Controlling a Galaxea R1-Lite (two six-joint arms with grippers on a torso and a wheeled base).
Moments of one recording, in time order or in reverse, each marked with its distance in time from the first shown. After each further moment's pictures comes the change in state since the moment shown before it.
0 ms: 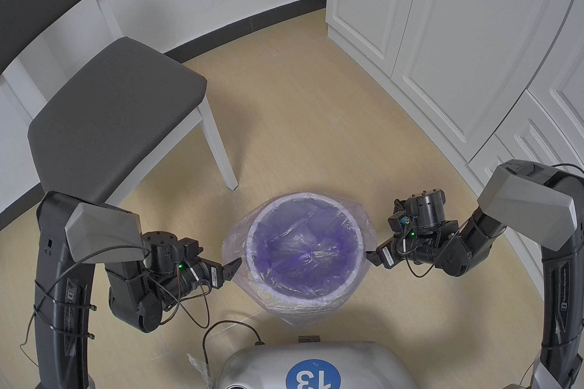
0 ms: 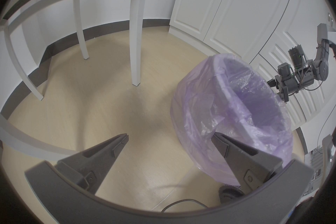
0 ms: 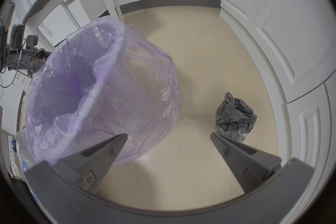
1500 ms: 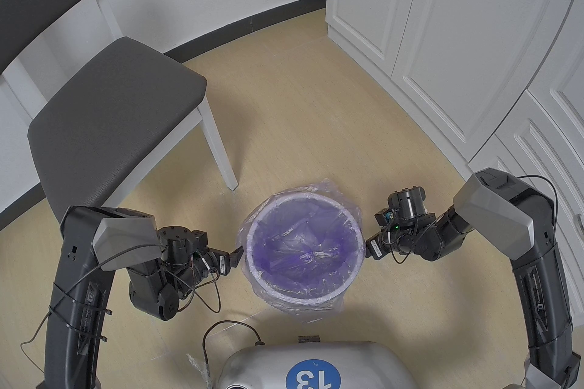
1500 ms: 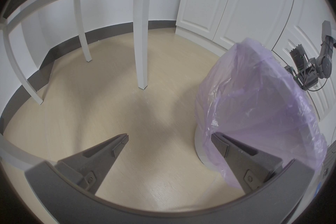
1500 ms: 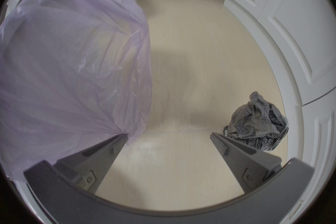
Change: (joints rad) left arm 0.014 0.152 -0.230 0.006 0.066 0.015; right arm -0.036 0.224 -0.366 0.190 0.015 -0.030
